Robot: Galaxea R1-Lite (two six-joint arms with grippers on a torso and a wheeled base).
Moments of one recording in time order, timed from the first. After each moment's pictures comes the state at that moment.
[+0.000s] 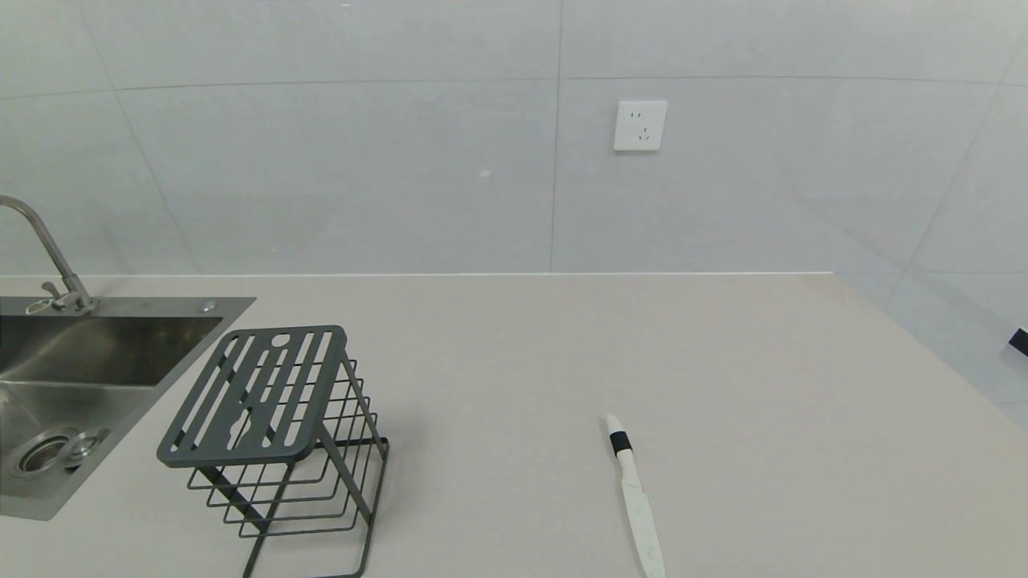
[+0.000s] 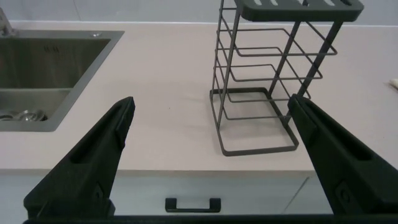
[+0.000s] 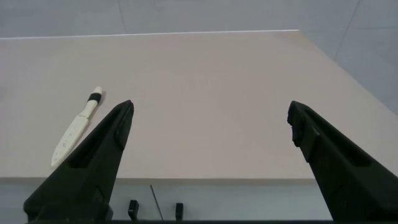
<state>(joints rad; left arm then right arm) 0.00 0.00 0.00 0.00 -0.03 -0.02 0.00 0.00 0.00 0.01 0.03 0.02</state>
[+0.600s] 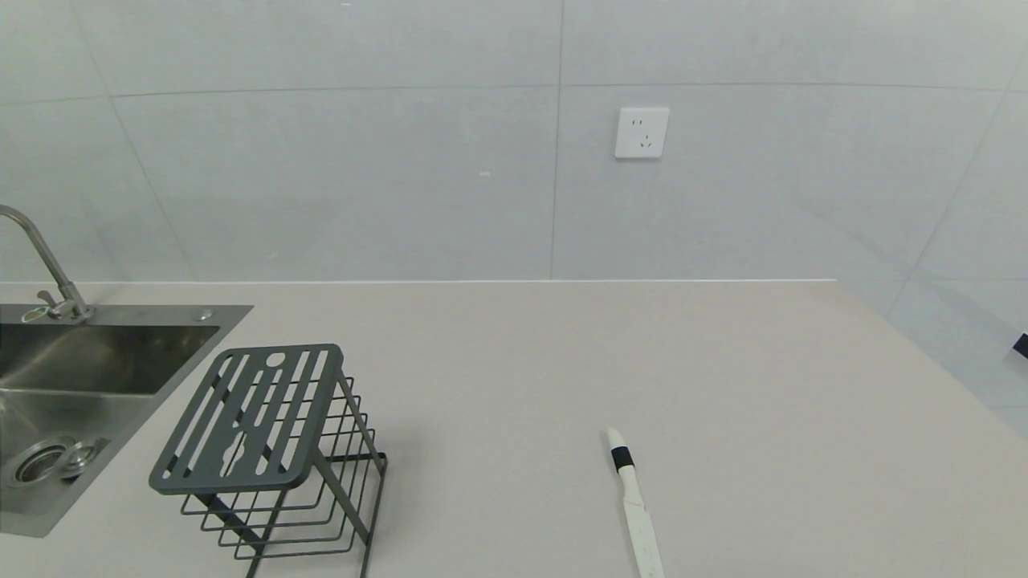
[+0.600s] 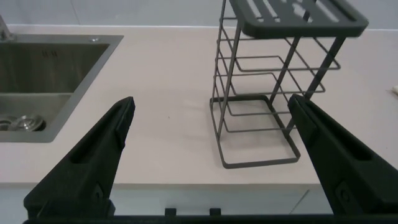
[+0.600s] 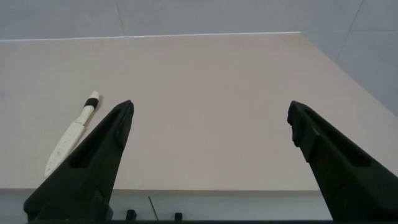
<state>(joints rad) 0.00 0.00 0.00 0.00 -0.03 -0.02 0.00 0.00 0.00 0.01 0.03 0.02</state>
